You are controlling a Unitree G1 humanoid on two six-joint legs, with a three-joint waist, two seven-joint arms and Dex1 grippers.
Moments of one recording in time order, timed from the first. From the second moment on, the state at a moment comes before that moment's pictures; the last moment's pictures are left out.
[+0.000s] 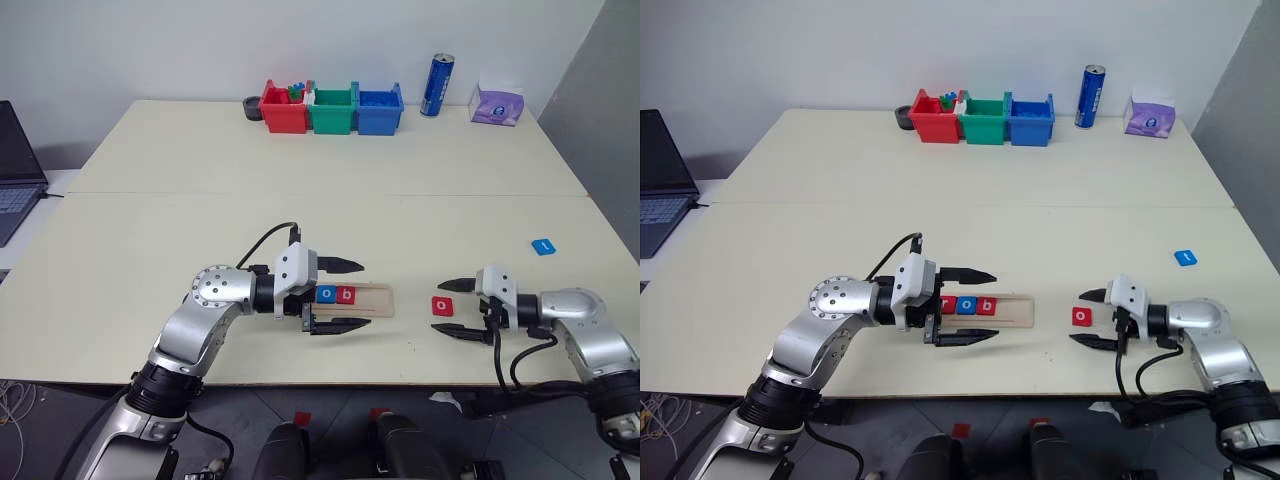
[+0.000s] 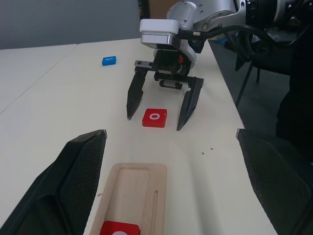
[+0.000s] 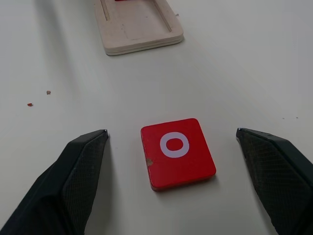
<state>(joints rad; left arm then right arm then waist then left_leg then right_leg) -0.41 0.53 -0.22 -0.15 -0.37 0.21 -1.16 -0.33 -0.74 0.10 0.30 0.21 -0.04 1.22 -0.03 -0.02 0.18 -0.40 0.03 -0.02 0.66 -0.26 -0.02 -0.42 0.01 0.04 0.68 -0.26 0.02</state>
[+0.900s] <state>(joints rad) -0.38 0.73 -0.04 -0.03 -0.39 0.14 -1.30 -0.50 -0.56 0.21 0.04 0.24 0.23 1.15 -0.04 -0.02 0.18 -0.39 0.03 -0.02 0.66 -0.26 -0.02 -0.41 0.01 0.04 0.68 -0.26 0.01</state>
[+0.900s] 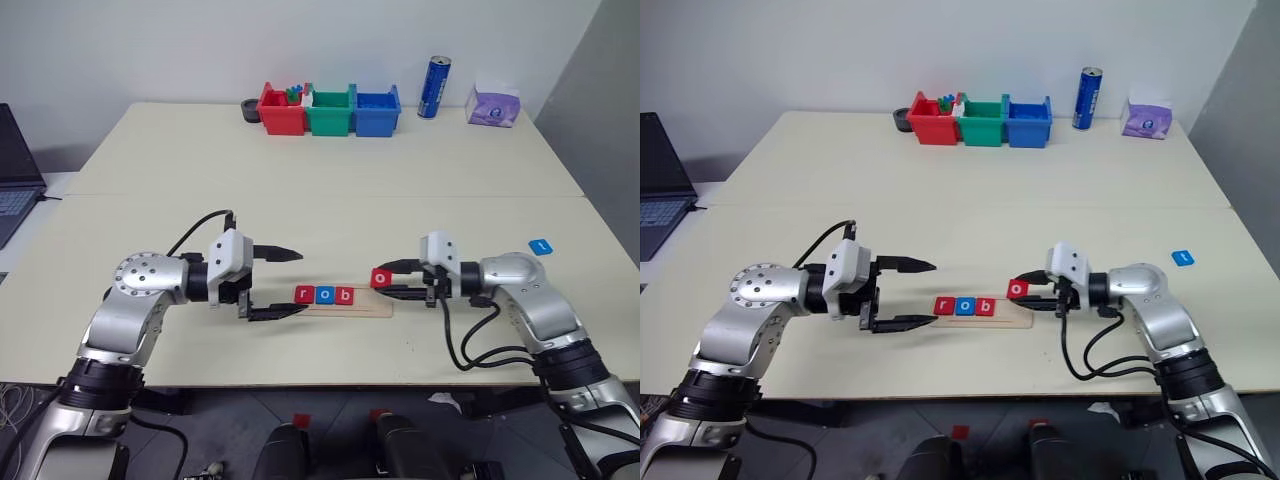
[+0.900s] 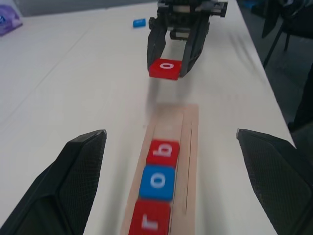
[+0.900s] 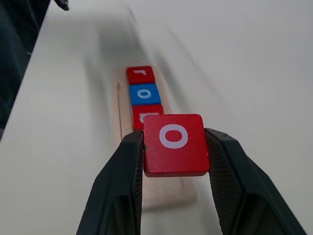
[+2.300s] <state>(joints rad) -0.32 0.74 -0.03 -0.09 -0.40 0.13 -1.28 -0.56 -0.46 0.30 0.24 0.10 0.17 1.17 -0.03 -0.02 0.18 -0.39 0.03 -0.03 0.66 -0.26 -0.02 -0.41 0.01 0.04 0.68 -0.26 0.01</state>
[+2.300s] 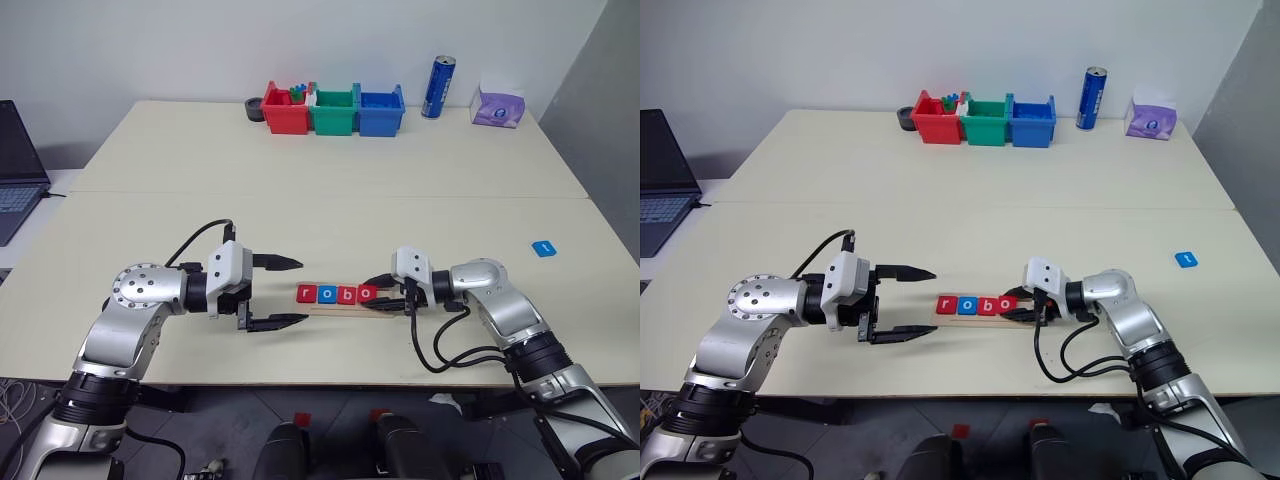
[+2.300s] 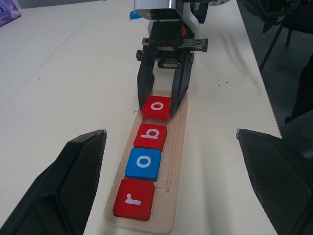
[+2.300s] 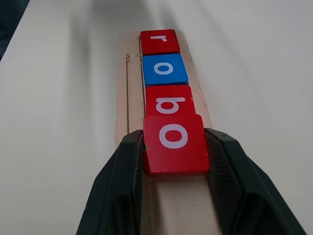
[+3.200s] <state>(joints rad) -0.32 0.74 -0.03 -0.09 -0.39 0.13 -1.28 -0.58 -0.45 0.30 0.27 0.10 0.19 1.18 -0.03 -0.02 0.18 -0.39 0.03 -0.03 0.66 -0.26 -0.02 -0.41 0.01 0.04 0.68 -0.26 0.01</state>
